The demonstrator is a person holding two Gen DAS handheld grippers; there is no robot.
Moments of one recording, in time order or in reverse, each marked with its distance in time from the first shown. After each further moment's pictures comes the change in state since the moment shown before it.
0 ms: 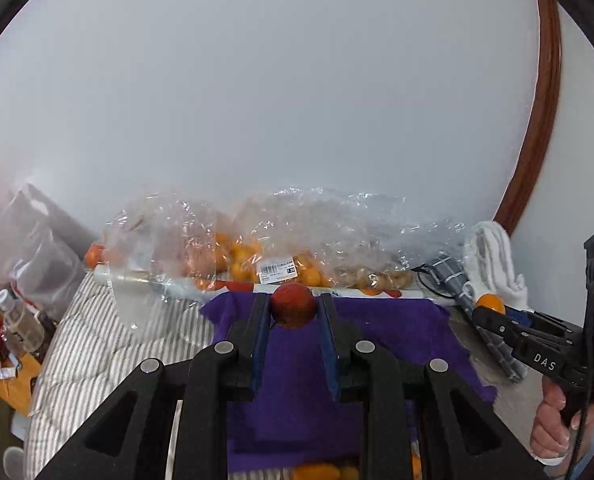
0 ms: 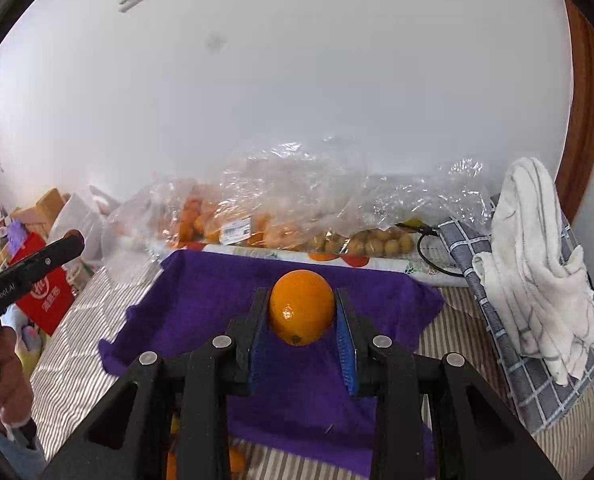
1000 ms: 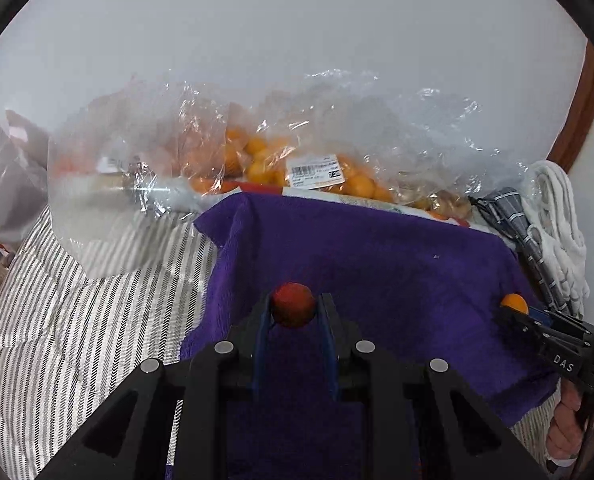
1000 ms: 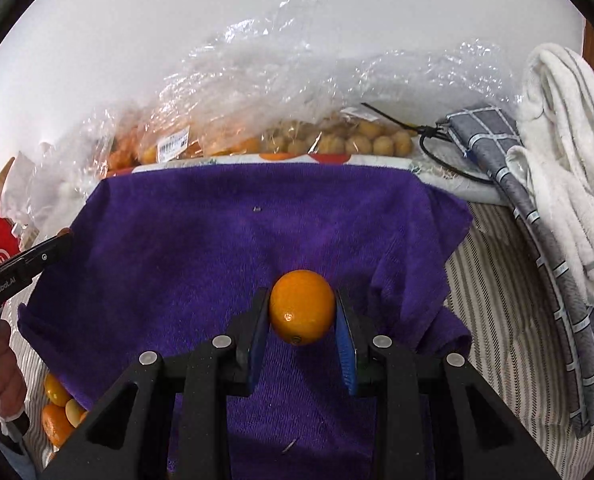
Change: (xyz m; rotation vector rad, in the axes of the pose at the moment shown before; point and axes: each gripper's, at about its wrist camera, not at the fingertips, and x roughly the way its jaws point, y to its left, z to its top) left arm 0.107 0.034 -0.060 -0.046 0.227 0.047; right arm 0.103 -0.031 -0.053 0.037 0.210 -0.061
